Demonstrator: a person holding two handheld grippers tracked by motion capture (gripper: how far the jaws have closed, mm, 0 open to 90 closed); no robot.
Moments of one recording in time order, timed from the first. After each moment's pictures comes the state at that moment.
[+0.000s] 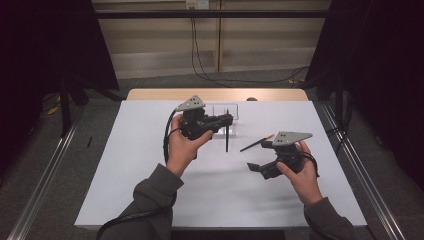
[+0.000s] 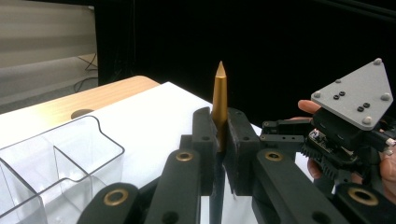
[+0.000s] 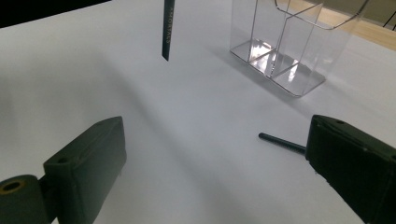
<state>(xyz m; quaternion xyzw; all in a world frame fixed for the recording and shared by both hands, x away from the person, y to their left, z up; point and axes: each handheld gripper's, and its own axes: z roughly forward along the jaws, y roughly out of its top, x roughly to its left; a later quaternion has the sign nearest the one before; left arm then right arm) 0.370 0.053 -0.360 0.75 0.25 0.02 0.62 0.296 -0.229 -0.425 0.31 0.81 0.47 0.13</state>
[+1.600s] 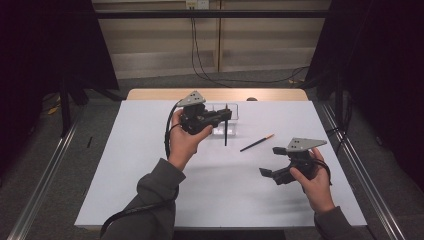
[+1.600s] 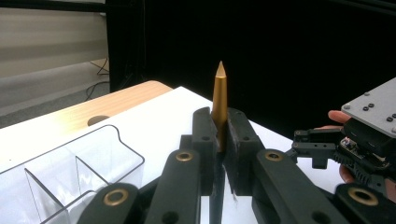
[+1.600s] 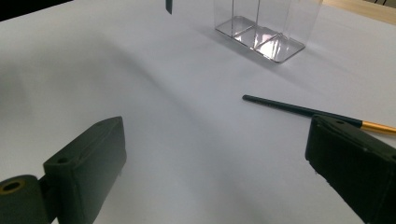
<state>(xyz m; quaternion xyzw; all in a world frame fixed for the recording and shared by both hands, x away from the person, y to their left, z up) 0.385 0.051 -0.359 0.75 0.25 0.05 0.61 0.279 -0.260 -0.436 0.34 0.81 0.46 0.13</state>
